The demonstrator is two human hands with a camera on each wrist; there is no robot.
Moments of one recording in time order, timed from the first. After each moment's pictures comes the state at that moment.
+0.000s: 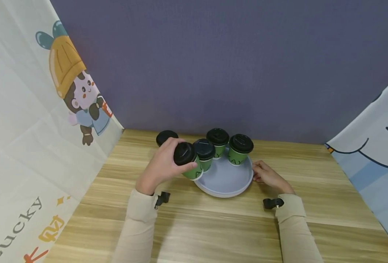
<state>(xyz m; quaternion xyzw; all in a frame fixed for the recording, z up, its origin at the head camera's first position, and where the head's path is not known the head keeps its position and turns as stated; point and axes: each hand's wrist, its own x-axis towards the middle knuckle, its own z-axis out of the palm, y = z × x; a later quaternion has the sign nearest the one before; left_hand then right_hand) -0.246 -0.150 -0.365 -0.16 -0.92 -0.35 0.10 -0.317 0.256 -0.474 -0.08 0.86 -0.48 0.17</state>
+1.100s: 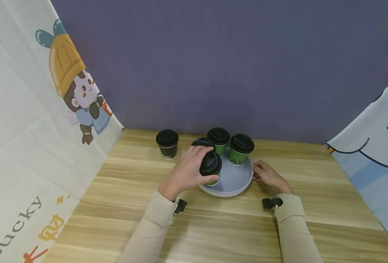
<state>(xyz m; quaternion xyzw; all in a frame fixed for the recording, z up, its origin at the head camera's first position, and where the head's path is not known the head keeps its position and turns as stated) -0.245 -0.089 -0.379 -0.27 -0.92 -0.26 0.11 -0.317 0.253 -0.471 -0.08 0.86 -0.47 0.17</state>
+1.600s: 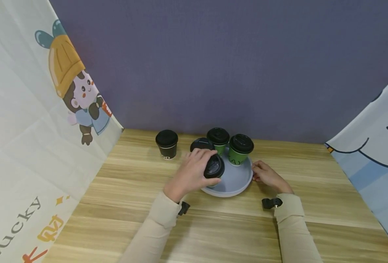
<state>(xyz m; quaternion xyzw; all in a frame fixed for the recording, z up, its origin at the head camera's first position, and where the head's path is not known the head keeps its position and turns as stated) -0.249 -0.076 -0.392 -0.27 -0.93 -0.21 0.11 -0.316 0.251 -0.472 -0.07 0.86 -0.47 0.16</state>
